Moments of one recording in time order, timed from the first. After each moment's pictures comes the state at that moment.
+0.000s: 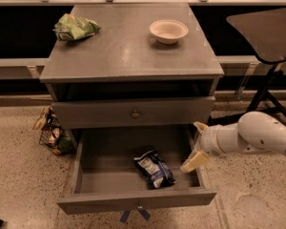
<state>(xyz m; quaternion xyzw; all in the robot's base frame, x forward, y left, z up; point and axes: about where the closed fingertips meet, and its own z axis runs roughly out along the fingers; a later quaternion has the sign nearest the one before) 0.536 -0.173 0.612 -0.53 0.77 0.13 0.33</state>
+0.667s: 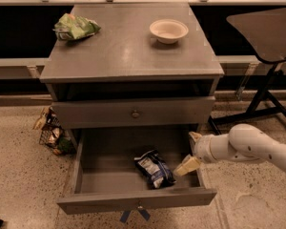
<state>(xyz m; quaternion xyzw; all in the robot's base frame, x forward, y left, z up) 0.552 -0.168 0.540 -0.49 0.78 0.18 0.33</state>
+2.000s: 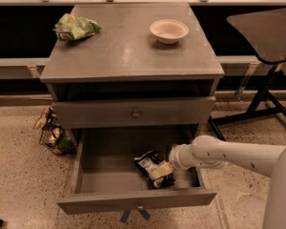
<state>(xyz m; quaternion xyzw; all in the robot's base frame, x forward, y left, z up) 0.574 -0.099 0.437 -0.40 0.85 0.19 0.28</state>
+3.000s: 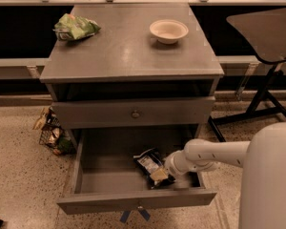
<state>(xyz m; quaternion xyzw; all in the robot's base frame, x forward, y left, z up) 0.557 -0.085 0.392 -0.40 0.87 0.20 0.22</state>
